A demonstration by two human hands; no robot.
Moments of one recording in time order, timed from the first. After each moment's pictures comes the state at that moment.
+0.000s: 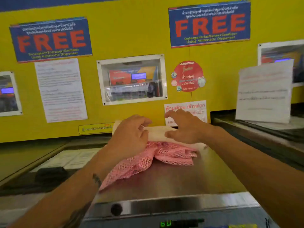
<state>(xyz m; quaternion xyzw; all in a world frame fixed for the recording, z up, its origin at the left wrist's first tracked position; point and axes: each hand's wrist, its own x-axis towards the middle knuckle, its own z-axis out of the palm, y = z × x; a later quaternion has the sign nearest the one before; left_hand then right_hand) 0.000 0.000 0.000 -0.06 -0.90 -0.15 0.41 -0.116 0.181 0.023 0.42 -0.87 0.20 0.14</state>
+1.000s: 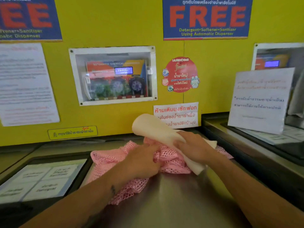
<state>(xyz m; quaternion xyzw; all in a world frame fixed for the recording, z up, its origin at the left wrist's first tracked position) -0.080 0.016 -0.024 -0.01 -0.99 -0.13 0.08 -0.166 0.194 -0.015 0.29 -0.90 0.31 0.08</state>
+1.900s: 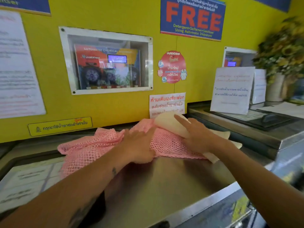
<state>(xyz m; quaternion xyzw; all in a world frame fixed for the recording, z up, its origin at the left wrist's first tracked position) -0.056 -0.058 -0.020 -0.11 -0.99 -0.03 0.03 -0.092 0.166 -0.013 0.13 -0.98 0.11 0.07</state>
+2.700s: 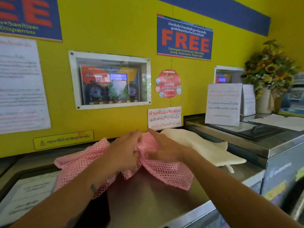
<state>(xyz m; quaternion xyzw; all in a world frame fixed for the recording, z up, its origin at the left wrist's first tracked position) -0.019 -0.099 0.000 -0.17 -0.95 -0.16 0.22 -0.074 0.086 -0.005 0.26 -0.93 0.28 -0.02</state>
